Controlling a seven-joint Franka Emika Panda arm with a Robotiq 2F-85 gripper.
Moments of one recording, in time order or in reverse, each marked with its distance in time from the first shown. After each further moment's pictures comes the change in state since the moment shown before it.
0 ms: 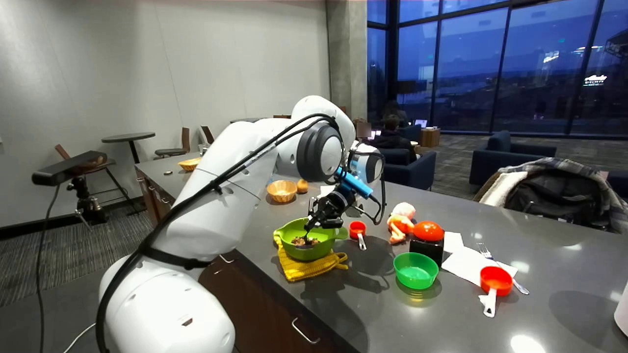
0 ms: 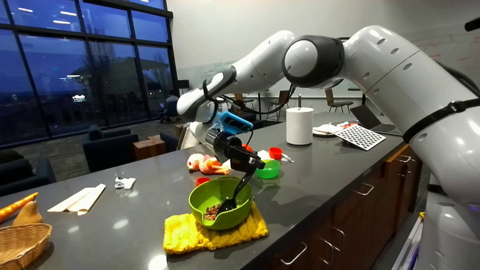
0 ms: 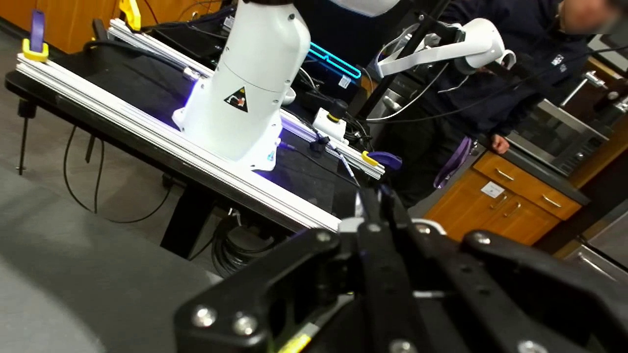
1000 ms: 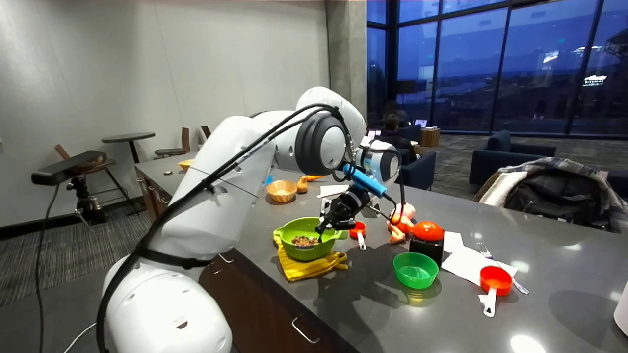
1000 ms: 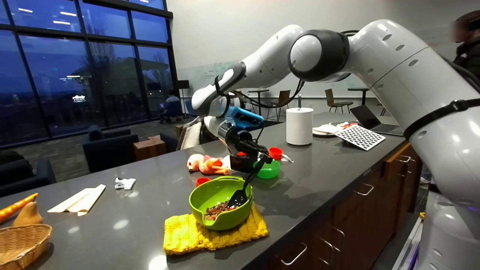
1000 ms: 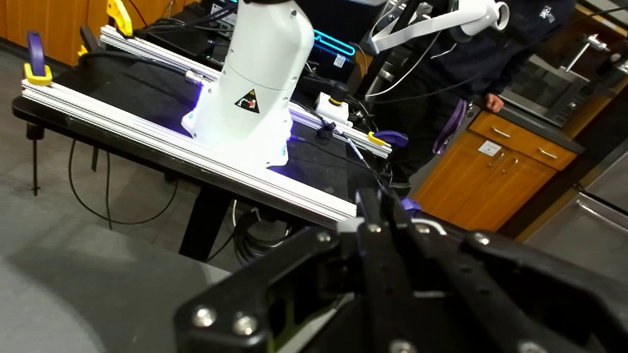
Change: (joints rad) arm -0.052 -0.058 -0.051 -0.052 -0.005 0.038 0.034
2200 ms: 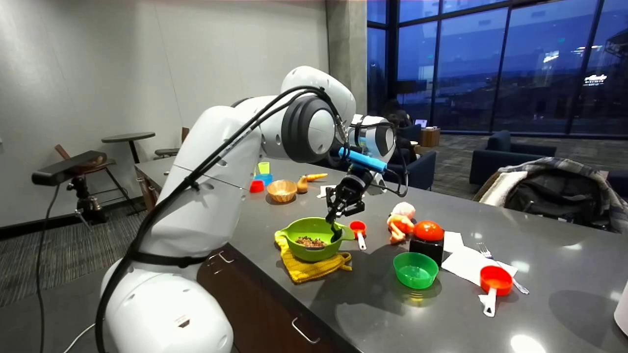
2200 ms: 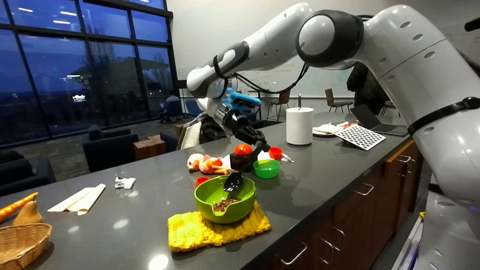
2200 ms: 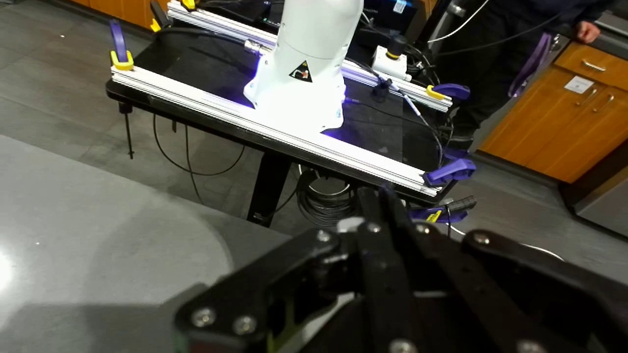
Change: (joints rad) arm 0.024 -0.104 0.004 0.019 -0.125 0.077 0.020
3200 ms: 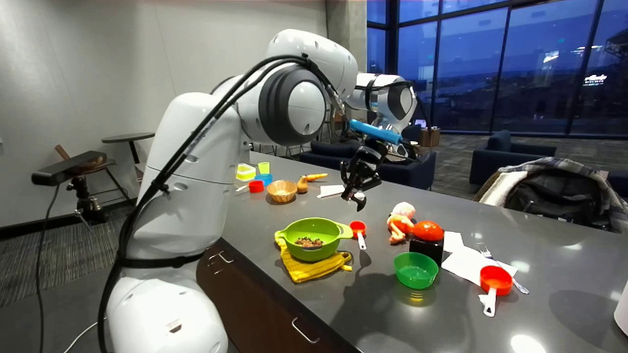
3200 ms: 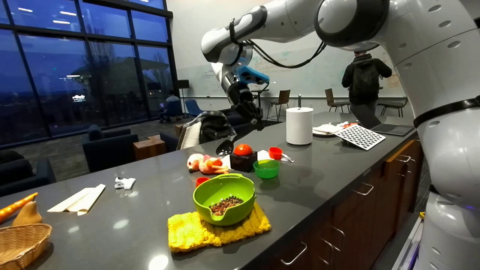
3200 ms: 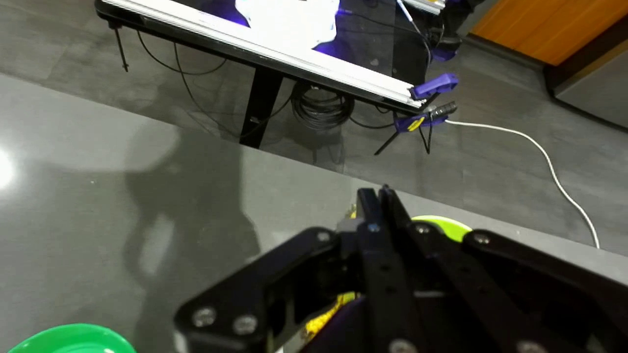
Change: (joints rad) arm -0.078 -0.161 -0.027 0.019 0.073 0.126 0.000
